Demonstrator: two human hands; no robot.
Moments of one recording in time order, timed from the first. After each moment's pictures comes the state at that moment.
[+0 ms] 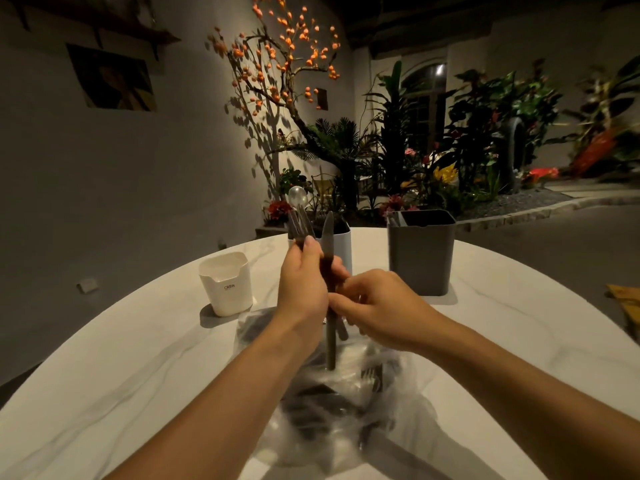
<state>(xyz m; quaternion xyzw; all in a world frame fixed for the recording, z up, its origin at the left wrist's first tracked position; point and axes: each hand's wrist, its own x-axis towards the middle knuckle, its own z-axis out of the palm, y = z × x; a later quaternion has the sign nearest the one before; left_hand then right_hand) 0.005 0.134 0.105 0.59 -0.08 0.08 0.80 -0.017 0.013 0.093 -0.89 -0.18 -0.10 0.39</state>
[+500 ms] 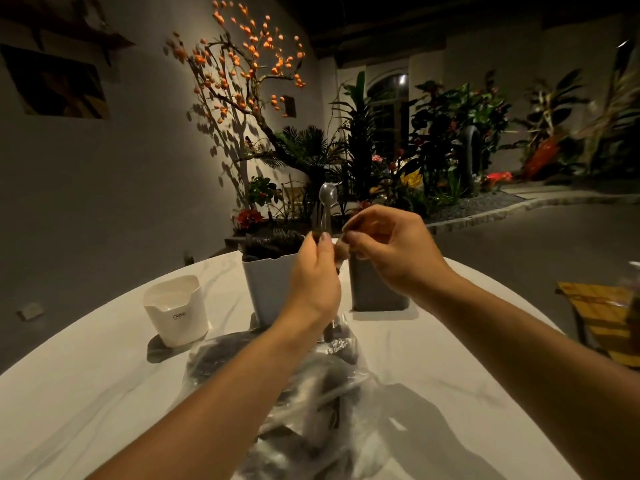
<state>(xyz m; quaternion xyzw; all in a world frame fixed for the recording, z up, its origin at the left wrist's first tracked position) 0.040 0.064 0.119 0.73 -0.18 0.12 0.65 0.017 -0.060 0.144 -0.80 -0.11 -0.30 0.51</state>
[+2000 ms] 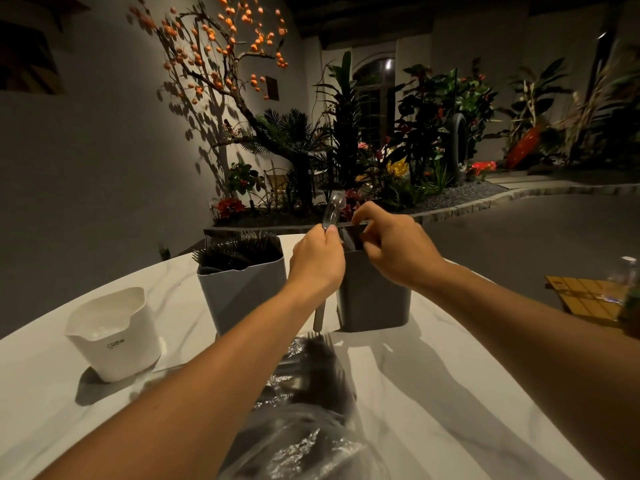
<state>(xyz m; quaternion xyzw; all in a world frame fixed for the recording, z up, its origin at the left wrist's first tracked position) 0.164 0.012 0.109 0.85 -0.14 0.11 0.50 0.135 -0.126 0.111 -0.92 -0.07 -0.32 0.21</state>
